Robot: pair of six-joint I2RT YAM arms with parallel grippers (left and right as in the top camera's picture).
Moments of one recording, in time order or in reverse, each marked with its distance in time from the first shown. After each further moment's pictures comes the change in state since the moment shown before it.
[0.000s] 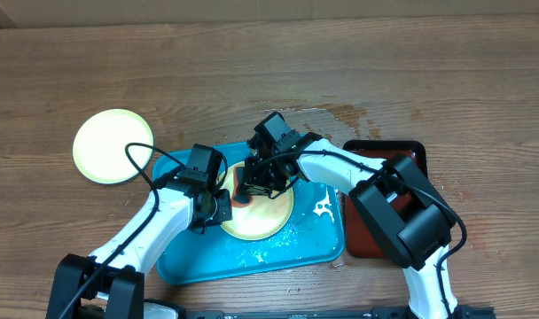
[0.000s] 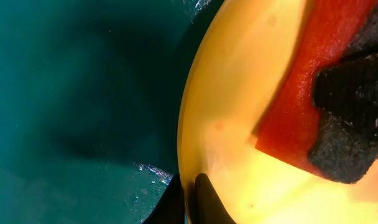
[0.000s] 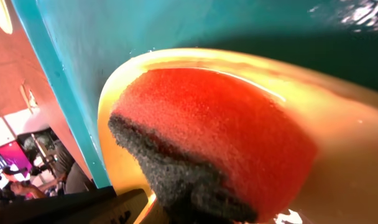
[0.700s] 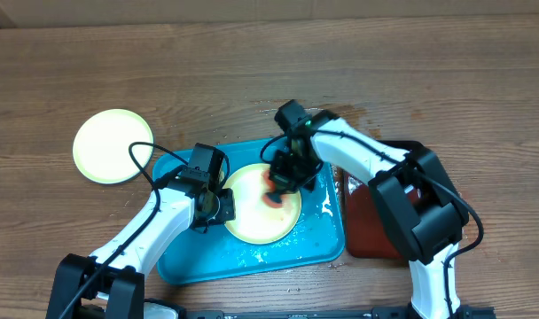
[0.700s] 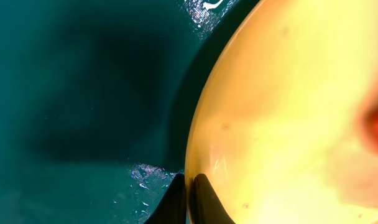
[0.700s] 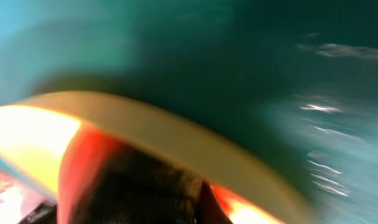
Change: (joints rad) left arm -0.009 0.000 0.003 0.012 0.039 0.023; right arm -0.109 -0.015 0.124 -0.525 0.198 0.151
